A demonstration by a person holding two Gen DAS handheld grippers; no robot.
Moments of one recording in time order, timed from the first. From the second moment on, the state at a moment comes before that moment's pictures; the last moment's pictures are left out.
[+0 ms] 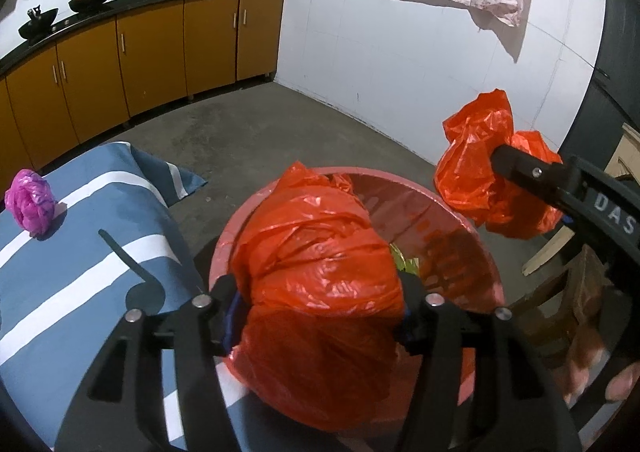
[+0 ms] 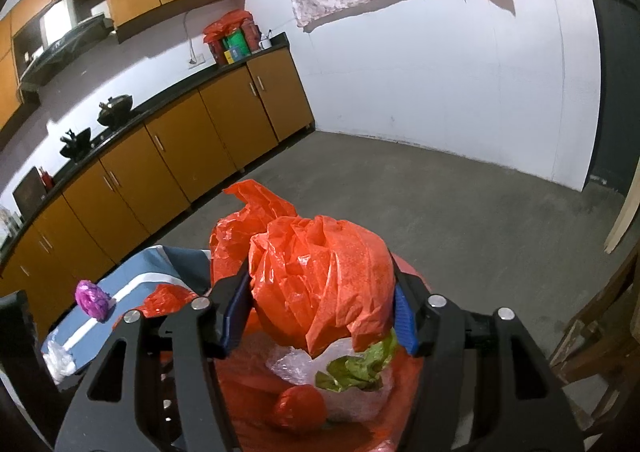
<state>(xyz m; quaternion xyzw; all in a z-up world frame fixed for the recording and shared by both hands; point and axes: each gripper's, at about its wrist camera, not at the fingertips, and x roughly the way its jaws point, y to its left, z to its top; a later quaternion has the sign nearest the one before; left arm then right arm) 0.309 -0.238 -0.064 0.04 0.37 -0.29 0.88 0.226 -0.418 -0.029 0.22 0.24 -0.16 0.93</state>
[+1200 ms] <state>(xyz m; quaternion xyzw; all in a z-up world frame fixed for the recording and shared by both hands) 0.274 -0.014 -0.012 -0.02 0.30 -0.06 0.95 0.234 -0.288 -0.012 0.10 0.25 -0.07 0.96</state>
